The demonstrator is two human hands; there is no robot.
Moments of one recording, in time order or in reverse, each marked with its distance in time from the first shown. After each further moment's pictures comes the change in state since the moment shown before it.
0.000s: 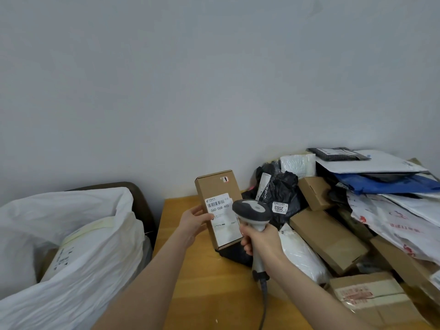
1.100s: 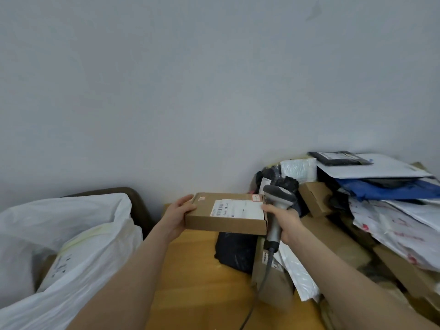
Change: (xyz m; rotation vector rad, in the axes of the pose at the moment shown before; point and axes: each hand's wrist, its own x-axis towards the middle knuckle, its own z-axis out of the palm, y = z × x) left_hand 0.009 0.043 -0.026 -0.089 -0.056 -0.011; right_hand 0.071 -0.041 -0.042 0.274 0.121 0.142
